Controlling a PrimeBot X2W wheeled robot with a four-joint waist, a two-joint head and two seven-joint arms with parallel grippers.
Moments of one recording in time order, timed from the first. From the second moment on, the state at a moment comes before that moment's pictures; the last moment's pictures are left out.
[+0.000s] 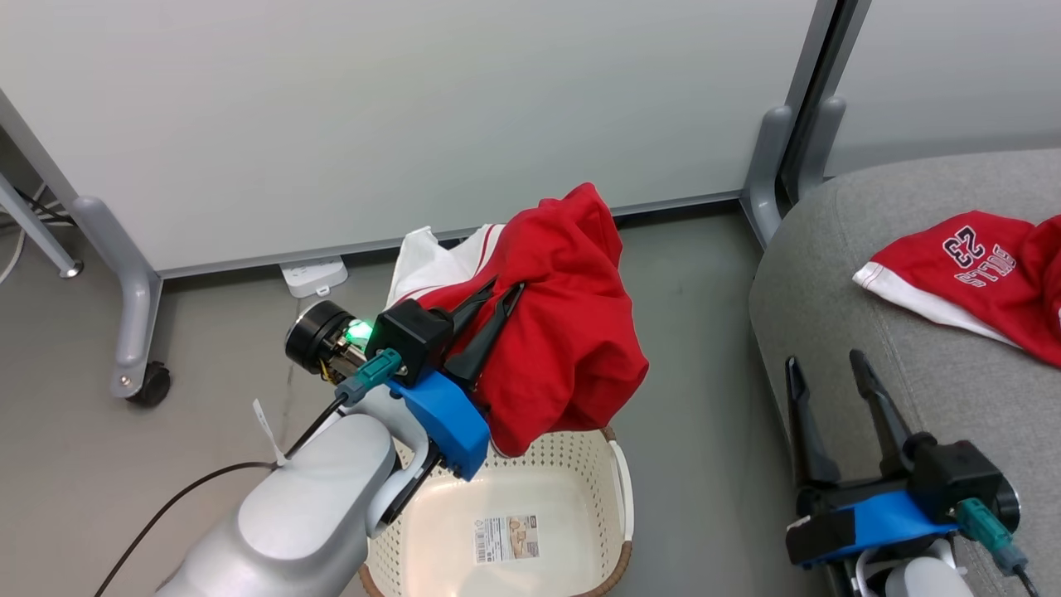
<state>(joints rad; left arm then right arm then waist) -0.76 0.24 -0.93 0.53 -0.55 0.01 -0.25 -0.13 -0.05 0.00 0.21 0.06 0.13 -0.26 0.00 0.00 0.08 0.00</state>
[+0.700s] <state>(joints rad) -0.74 0.25 -0.93 0.48 -0.57 0.03 -0.23 -0.09 -0.08 0.23 0.24 0.07 0.13 -0.26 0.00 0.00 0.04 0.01</state>
